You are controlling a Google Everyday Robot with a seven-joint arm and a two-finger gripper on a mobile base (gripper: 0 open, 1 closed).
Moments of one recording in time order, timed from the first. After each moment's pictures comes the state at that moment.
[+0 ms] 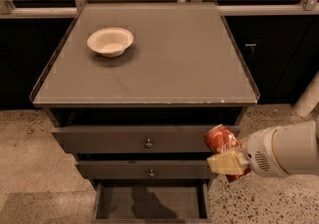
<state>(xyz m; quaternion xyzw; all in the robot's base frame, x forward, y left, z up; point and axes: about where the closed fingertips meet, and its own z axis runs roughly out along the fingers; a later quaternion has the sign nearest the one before) 0.385 -0.164 0.777 -0.24 0.92 0.19 0.26</state>
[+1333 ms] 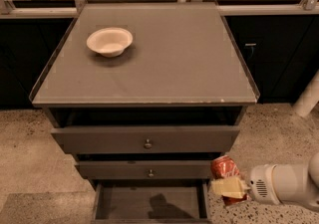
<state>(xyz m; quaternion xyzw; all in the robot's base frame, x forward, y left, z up) 0.371 -0.189 0.659 -0.15 0.92 0.28 0.23</state>
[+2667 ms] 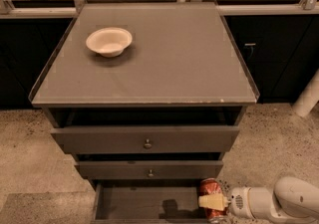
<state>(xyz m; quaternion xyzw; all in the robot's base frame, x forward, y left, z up) 0.379 -0.183 0.482 -0.02 0.91 0.38 0.16</state>
